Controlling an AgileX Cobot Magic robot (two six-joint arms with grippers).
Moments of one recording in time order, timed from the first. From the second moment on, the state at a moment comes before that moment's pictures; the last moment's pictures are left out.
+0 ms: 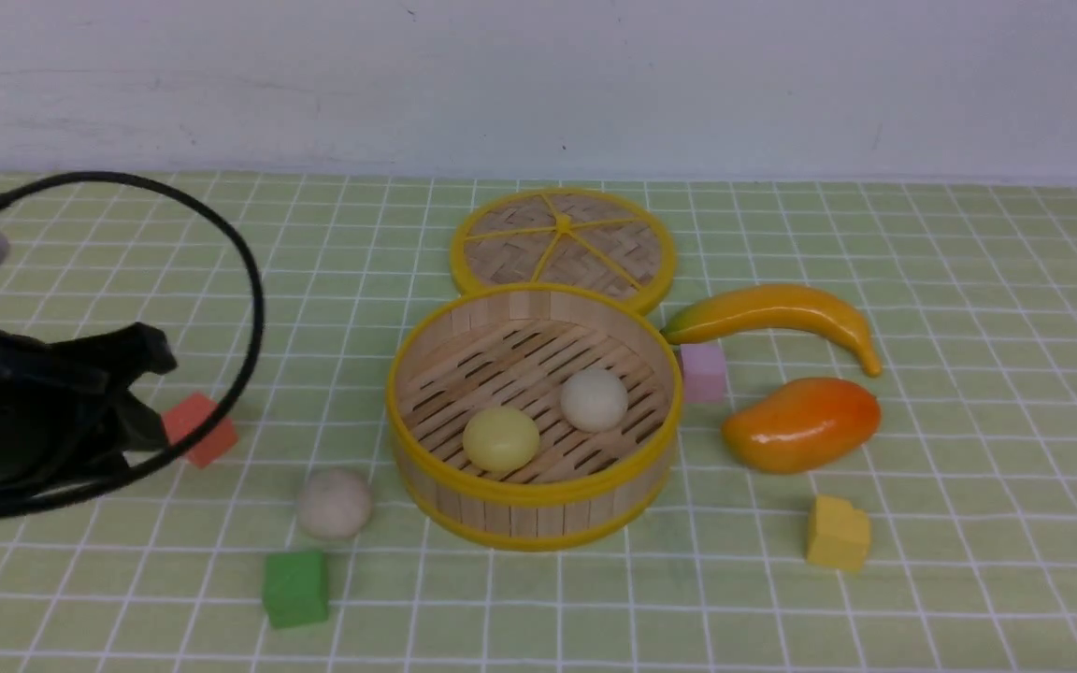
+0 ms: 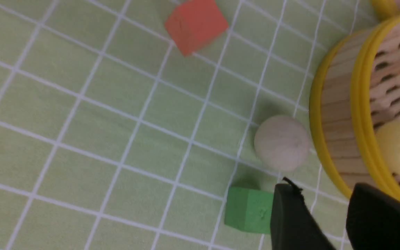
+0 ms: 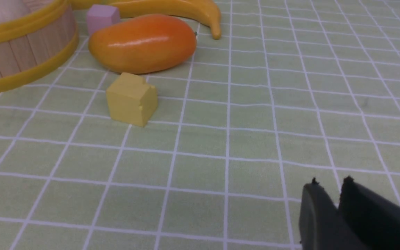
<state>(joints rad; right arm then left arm) 0.08 -0.01 0.02 -0.12 0.39 0.07 -0.05 1.24 -0.86 -0.30 0.62 -0.28</state>
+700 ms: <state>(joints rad) 0.08 -0.01 0.02 -0.12 0.39 0.07 -0.33 1.79 -1.33 0.00 0.90 -0.28</state>
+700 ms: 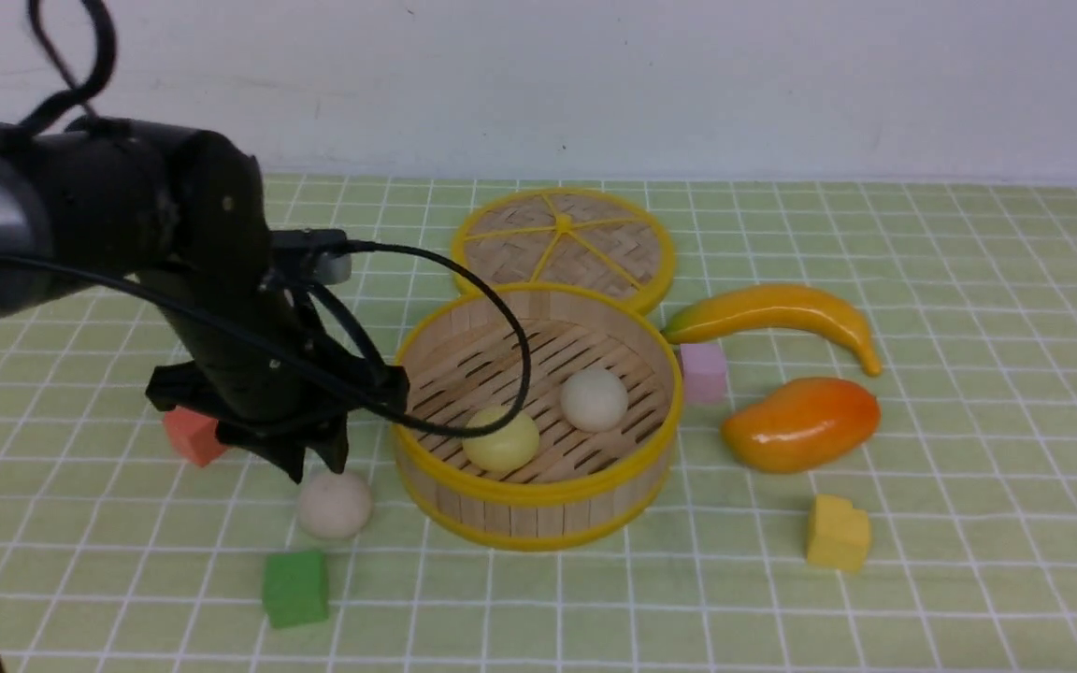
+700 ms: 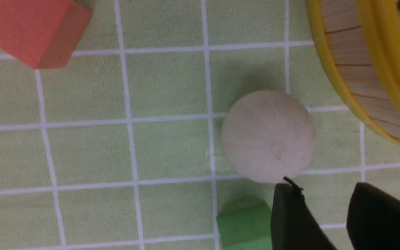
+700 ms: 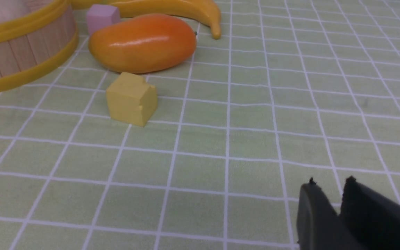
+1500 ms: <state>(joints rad) 0.08 -0.01 0.02 -0.12 0.39 0.07 -0.33 1.93 -1.34 0.03 0.84 -0.29</state>
